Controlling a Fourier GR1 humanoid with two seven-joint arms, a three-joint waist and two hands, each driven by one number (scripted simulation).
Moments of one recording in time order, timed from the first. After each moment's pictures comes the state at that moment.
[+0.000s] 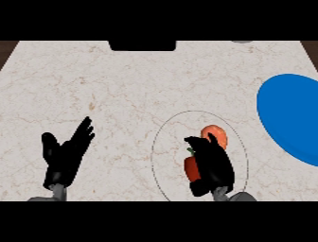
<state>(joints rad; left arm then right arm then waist) 0.02 0.13 -0.10 -1.43 0.14 0.07 0.22 -0.11 -0.09 0.55 -1.49 0.97 0.12 0.59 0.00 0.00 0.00</state>
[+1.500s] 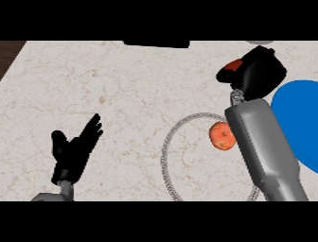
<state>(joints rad) -0.01 0.10 -0.12 -1.42 0.10 0.03 0.21 -0.73 -0.04 -0.01 -1.14 1.55 -0.31 1.14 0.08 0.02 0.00</state>
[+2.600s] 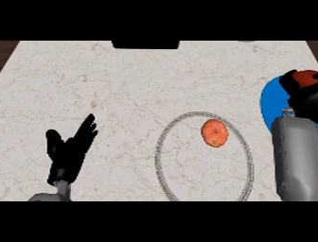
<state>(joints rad) -0.01 0.10 -0.09 -1.42 0.10 0.05 0.22 -0.59 -0.03 -0.49 -1.16 1.97 -0.80 1.10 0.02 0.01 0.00</state>
